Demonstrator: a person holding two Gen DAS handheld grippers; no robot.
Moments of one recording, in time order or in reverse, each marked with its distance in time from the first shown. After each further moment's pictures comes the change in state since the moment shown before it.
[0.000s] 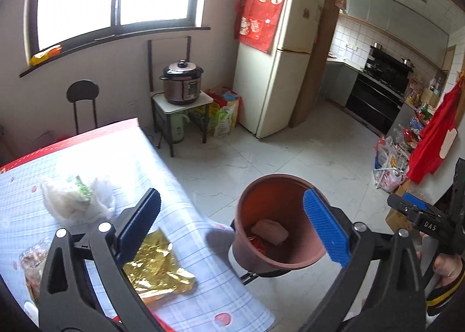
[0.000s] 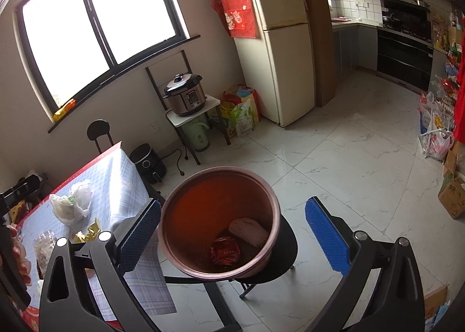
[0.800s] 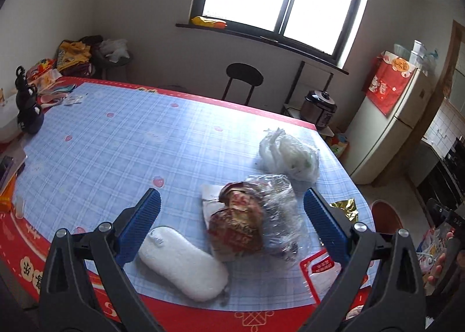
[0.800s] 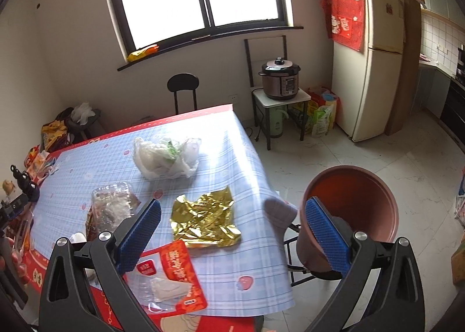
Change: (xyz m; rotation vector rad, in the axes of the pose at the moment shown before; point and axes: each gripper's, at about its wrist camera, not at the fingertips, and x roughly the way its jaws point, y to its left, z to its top) left arm -0.229 0.314 -0.152 -0.463 -0.098 0.392; right arm -0.021 0.273 -0.050 -0.321 0.084 0.222
